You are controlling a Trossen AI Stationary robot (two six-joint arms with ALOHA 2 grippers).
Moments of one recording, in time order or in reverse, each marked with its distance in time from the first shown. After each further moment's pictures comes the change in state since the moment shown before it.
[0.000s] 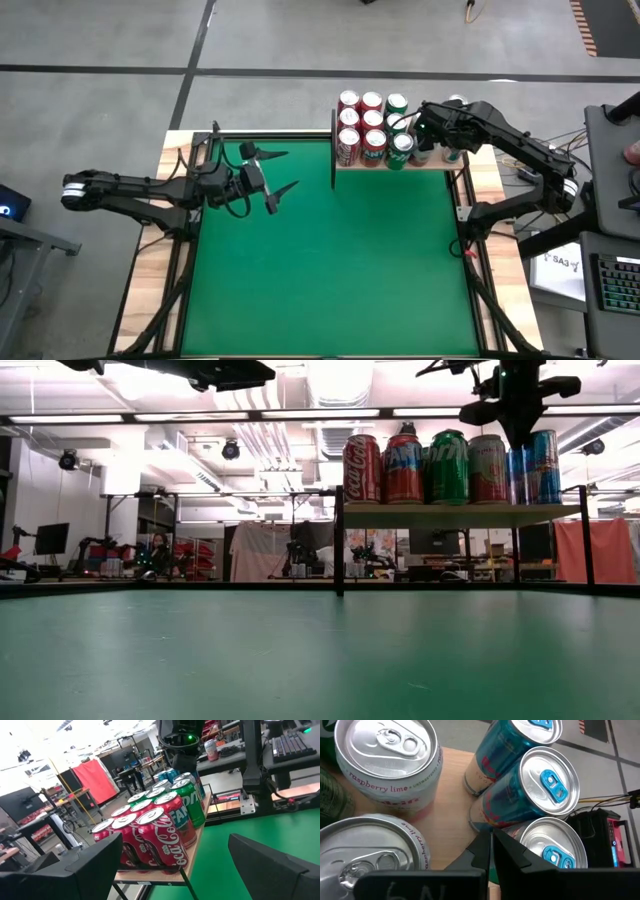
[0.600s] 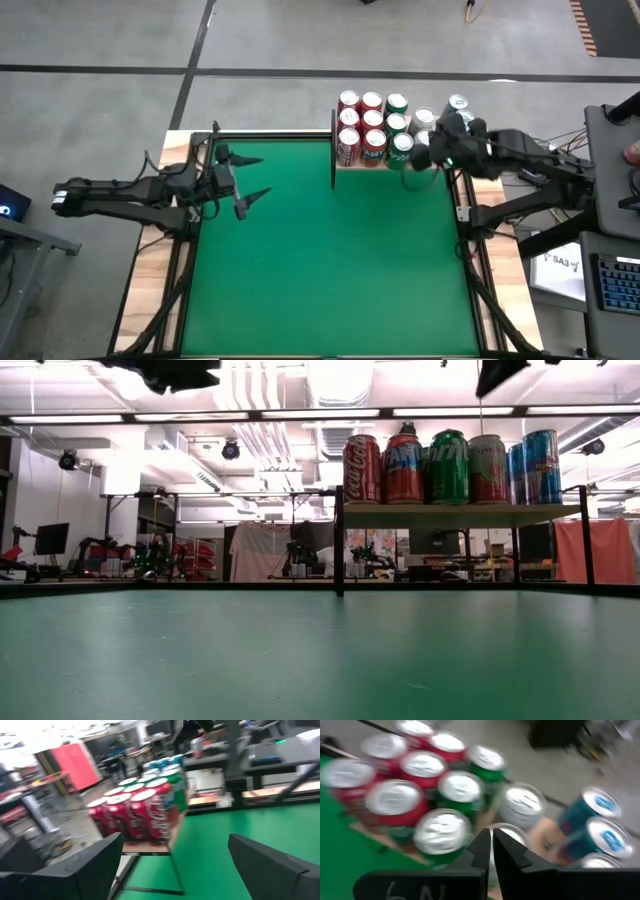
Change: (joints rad) left arm -0.039 -0.307 -0.043 -0.337 0.020 -0.153; right arm 0.426 -0.150 0.024 0.223 0.140 -0.110
